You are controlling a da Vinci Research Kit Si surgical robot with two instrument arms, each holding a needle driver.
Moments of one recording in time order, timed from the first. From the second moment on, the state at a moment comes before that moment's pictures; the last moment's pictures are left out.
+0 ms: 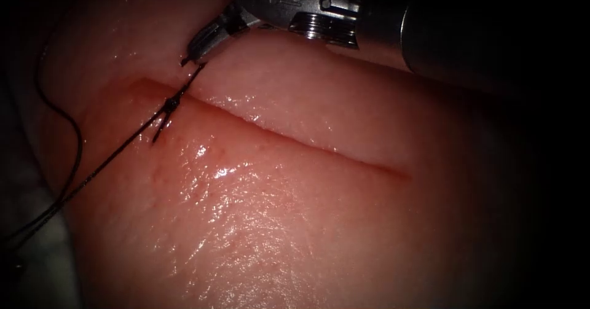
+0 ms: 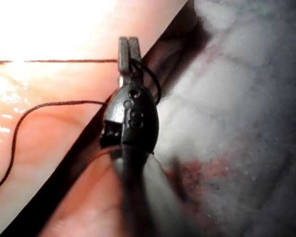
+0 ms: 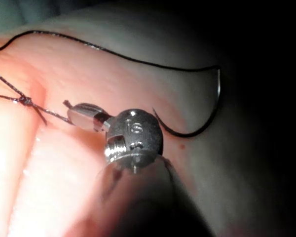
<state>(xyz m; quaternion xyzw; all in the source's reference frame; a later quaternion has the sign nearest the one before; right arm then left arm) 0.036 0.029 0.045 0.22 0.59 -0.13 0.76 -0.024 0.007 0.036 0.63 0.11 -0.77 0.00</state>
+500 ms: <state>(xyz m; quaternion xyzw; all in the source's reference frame) 0.034 0.030 0.047 0.15 0.58 -0.10 0.80 -0.027 0.001 0.032 0.63 0.12 -0.76 0.01</state>
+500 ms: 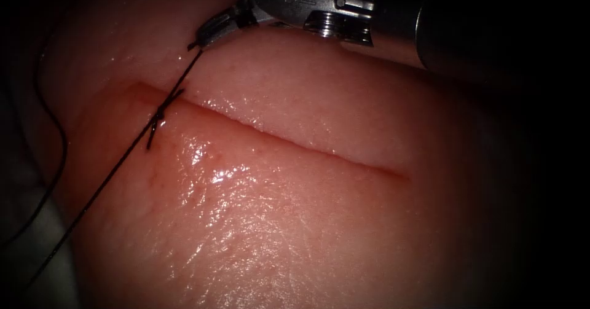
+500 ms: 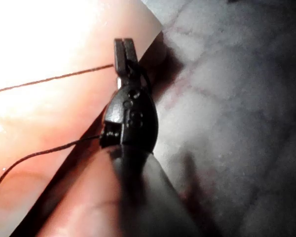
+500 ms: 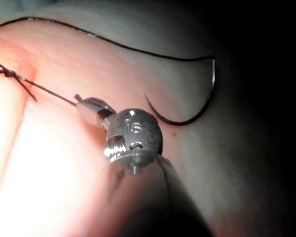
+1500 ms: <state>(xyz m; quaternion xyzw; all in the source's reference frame) 0.031 0.026 0.044 0.12 0.61 -0.08 0.78 -0.029 0.003 0.033 0.64 0.12 -0.76 0.00</state>
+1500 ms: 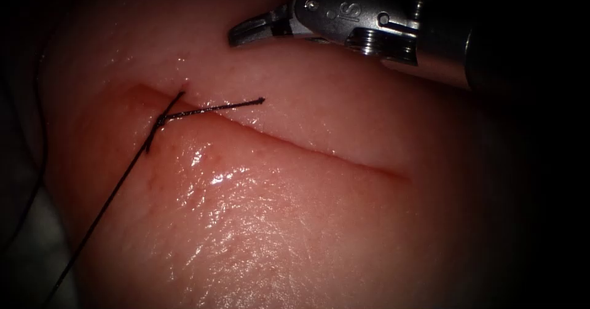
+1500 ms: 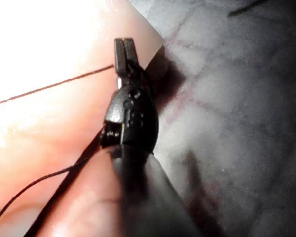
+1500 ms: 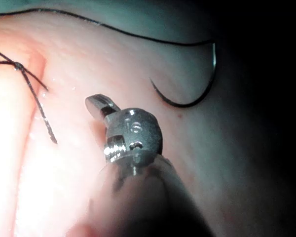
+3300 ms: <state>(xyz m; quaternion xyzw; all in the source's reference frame) 0.031 0.024 0.045 0.11 0.53 -0.10 0.83 -0.029 0.005 0.030 0.65 0.10 -0.75 0.01</state>
